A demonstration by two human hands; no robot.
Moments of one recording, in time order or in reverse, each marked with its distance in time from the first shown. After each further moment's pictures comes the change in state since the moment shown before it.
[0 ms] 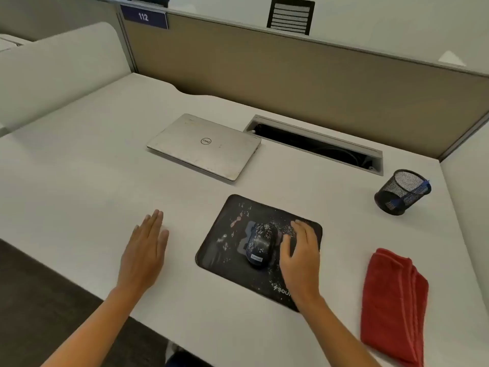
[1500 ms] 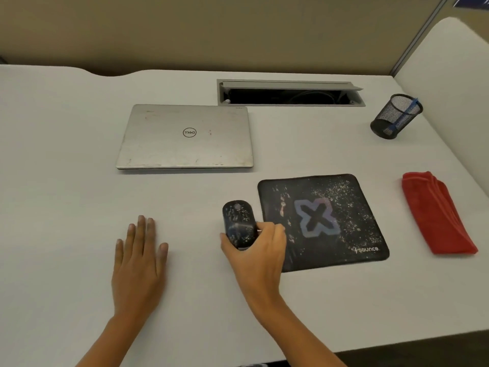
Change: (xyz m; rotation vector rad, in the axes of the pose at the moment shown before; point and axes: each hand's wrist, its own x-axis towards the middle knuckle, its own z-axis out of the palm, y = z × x) left_hand 0.131 -0.138 -0.028 0.140 -0.231 0.324; right_hand -0.023 -0.209 0.178 -0.091 0.295 0.498
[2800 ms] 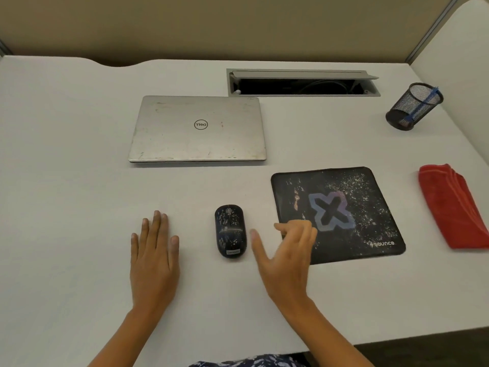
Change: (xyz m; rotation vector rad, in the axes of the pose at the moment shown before) left_hand -0.002 -0.001 -0.005 -0.207 0.033 -0.003; right_hand -0.005 0.016 -0.014 -0.042 0.053 -0.206
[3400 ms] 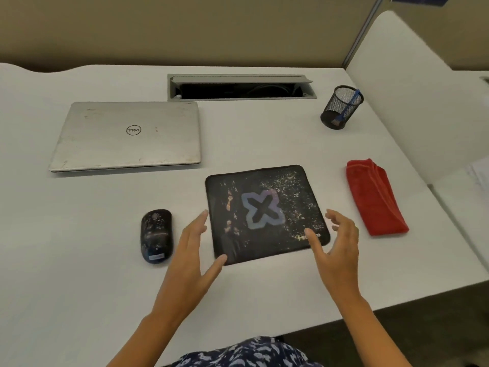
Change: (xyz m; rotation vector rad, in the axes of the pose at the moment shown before) left_hand -0.034 0.161 0.047 -0.412 -0.239 0.308; right_hand 0.047 0.176 -0.139 0.020 -0.053 0.180
